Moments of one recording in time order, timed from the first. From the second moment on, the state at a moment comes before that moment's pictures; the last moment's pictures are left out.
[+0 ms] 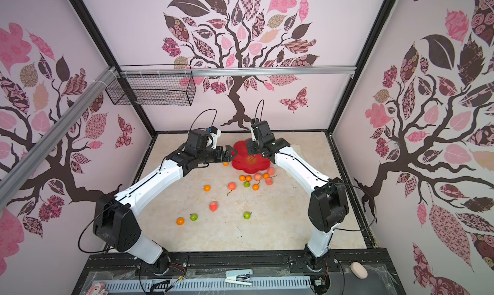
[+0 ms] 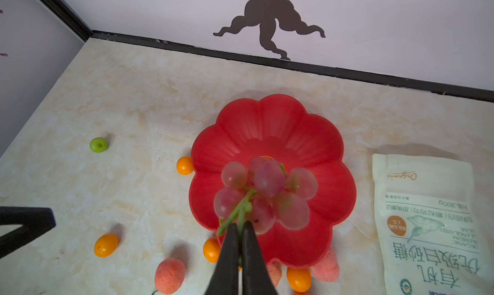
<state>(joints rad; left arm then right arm) -0.48 1.62 1.38 -0.38 0.26 -0.44 0.49 1.78 1.59 -0.50 0.05 0.22</state>
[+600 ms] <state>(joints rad) -0.48 1.75 1.39 -0.24 0.29 -0.39 0.37 2.07 1.75 -0.55 -0.06 0.26</state>
